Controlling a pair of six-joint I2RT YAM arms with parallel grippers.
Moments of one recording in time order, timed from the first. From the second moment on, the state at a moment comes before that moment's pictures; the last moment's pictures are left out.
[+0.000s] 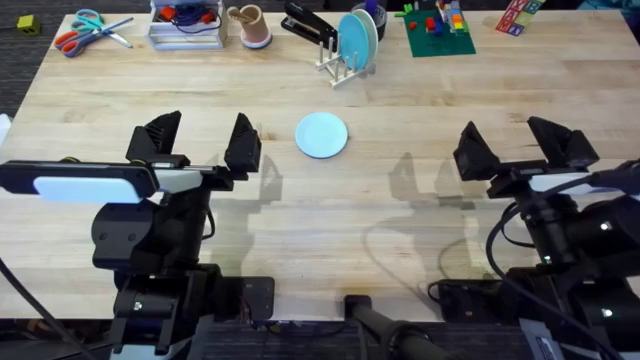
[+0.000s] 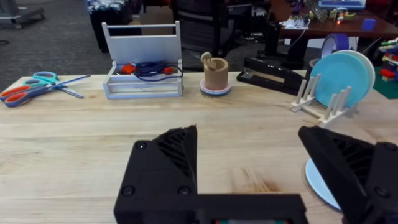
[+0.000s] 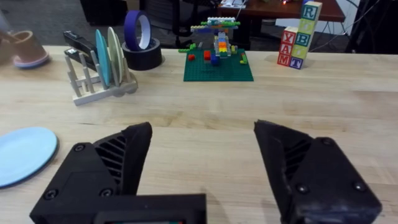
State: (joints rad) left arm 0.00 0.00 0.01 -0.02 0.01 0.00; right arm 0.00 0.00 0.01 -0.09 -0.04 0.00
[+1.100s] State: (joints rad) left arm 0.00 0.07 0.45 -0.44 0.01 0.00; right arm 0.00 0.08 0.30 -0.18 -0.05 0.00
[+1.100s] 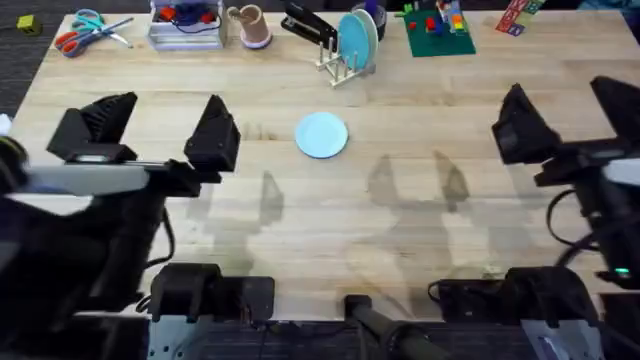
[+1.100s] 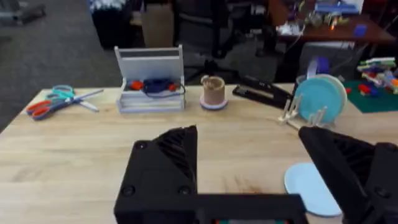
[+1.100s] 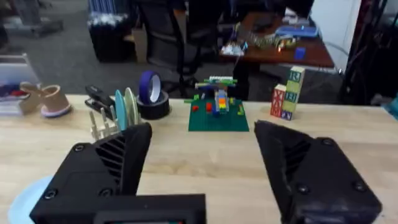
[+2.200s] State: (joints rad) left arm 0.00 0.93 1.08 -1.05 0.01 0.00; right arm 0.00 0.85 0.96 -0.88 -0.05 0.00
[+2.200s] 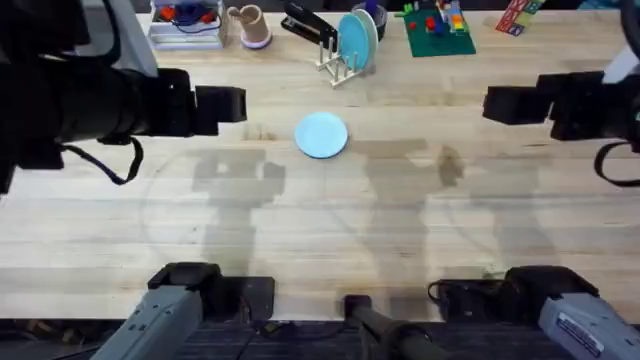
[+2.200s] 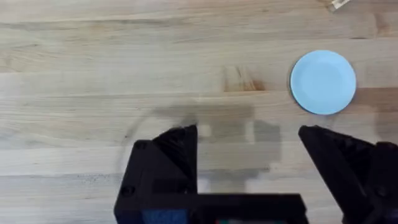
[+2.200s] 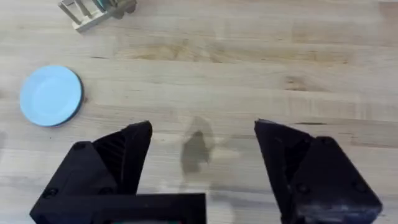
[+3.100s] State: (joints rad) left arm 0.00 1.14 1.09 -0.91 0.66 -0.02; right arm 0.00 0.85 0.96 -0.88 -0.05 0.00
